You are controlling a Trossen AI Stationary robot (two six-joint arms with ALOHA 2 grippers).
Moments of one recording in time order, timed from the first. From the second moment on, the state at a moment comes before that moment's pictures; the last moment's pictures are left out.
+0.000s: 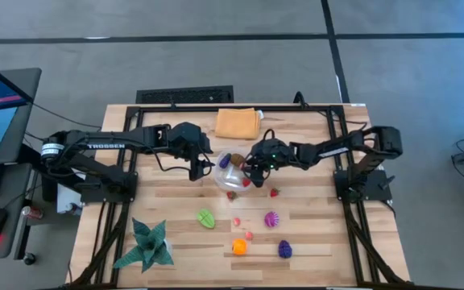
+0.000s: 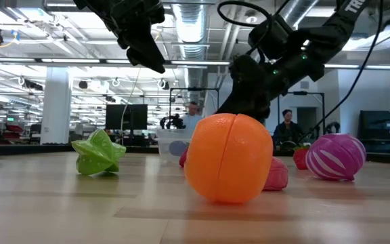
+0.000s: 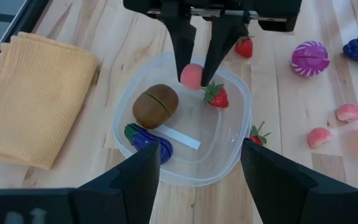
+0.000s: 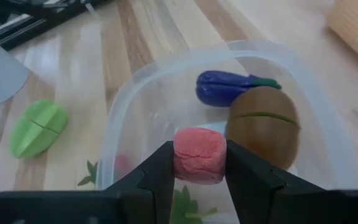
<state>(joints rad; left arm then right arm) 0.18 1.31 1.02 -0.46 0.07 0.01 -0.15 1.64 0.71 0.33 -0.11 0.28</state>
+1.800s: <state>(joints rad) 0.18 1.31 1.02 -0.46 0.06 0.02 0.08 1.10 0.45 -0.11 0.06 0.34</state>
